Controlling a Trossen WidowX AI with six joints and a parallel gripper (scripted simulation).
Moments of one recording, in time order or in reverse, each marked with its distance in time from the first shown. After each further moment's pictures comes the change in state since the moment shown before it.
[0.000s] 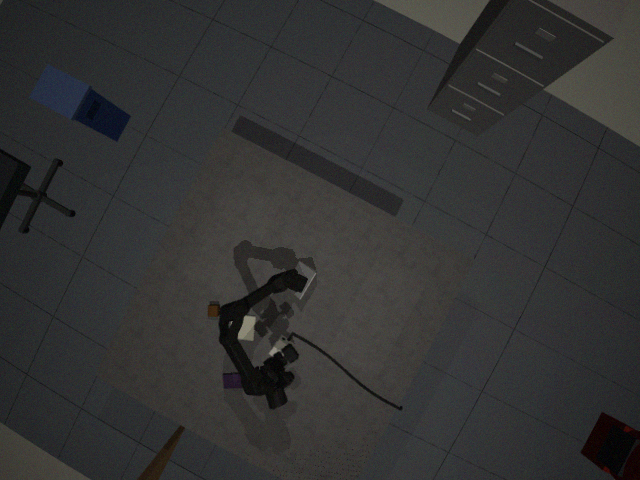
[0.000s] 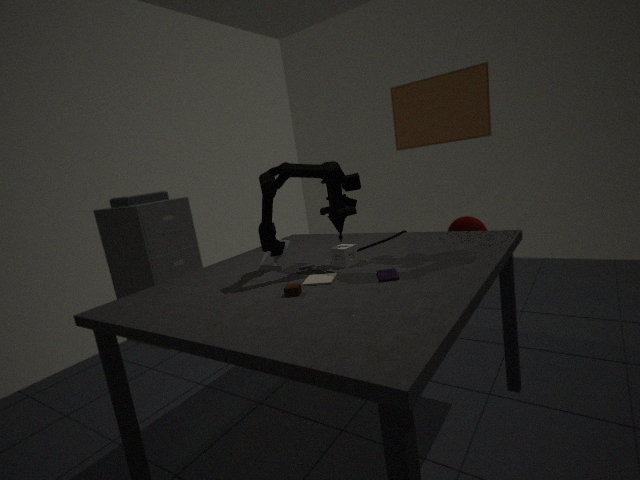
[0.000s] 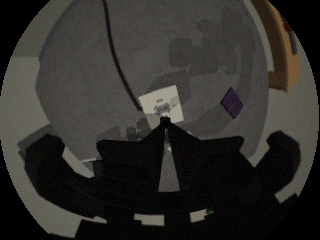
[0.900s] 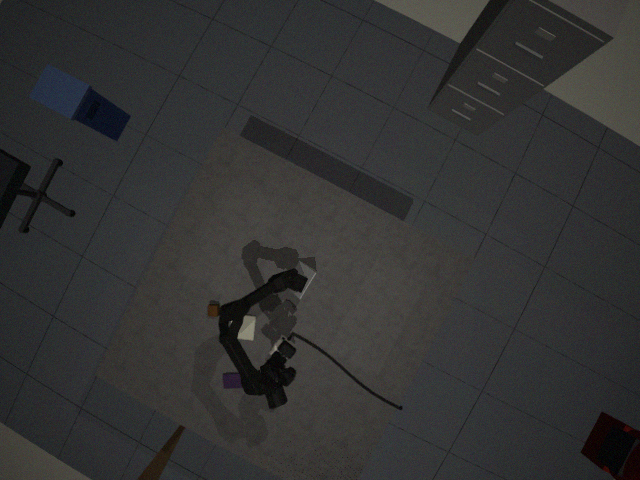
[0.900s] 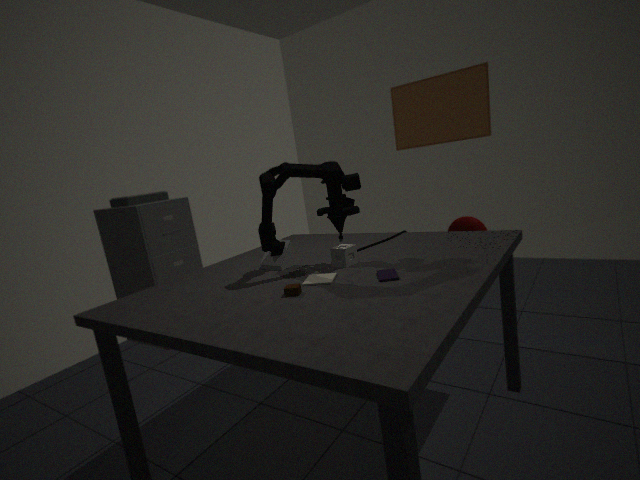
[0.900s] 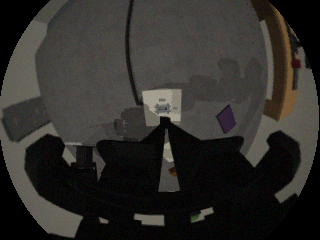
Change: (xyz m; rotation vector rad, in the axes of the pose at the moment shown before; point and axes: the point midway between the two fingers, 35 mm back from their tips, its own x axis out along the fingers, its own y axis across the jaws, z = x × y) arm 0.000 0.000 0.000 -0.253 -0.002 -0.001
